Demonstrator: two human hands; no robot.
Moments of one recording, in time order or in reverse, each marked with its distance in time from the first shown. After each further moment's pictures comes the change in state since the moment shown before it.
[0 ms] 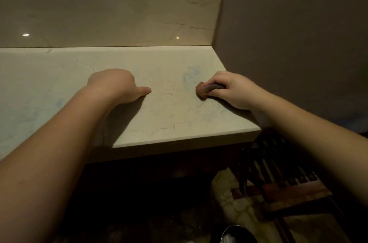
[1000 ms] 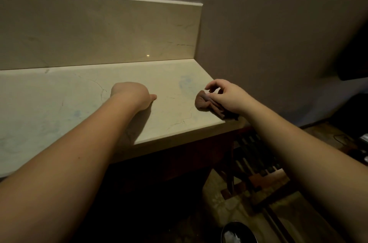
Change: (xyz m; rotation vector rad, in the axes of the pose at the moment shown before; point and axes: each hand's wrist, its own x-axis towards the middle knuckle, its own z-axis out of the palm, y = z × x) left_hand -0.020 0.001 -0.006 0.121 -0.024 0.122; right_hand -0.049 -0.067 0.007 0.116 0.197 0.371
